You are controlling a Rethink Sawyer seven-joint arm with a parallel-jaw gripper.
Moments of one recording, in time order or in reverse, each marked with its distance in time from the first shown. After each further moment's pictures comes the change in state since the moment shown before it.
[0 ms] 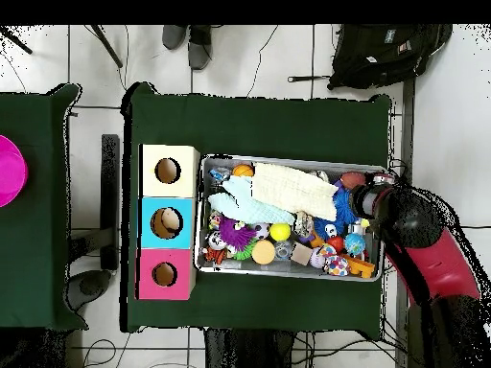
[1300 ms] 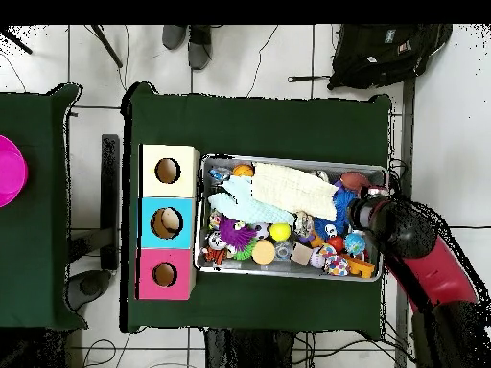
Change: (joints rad) arm -0.084 0.010 0.073 0.047 -0.127 -0.042 0.000
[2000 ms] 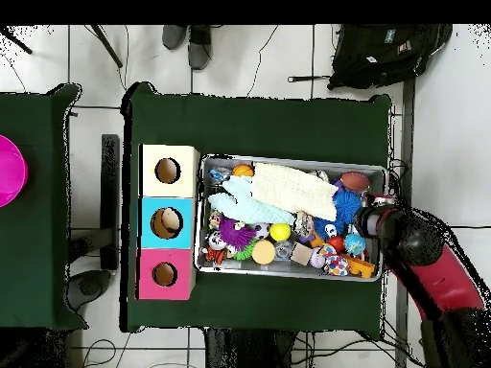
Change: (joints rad) arm -0.044 0.023 0.004 0.000 -0.050 -0.005 0.000
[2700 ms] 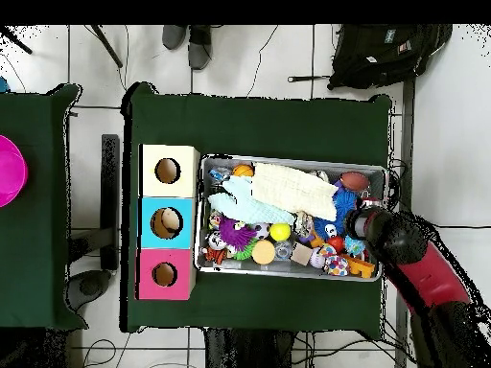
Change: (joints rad) arm 0.015 0.045 0.002 0.000 -0.025 -0.017 0.000
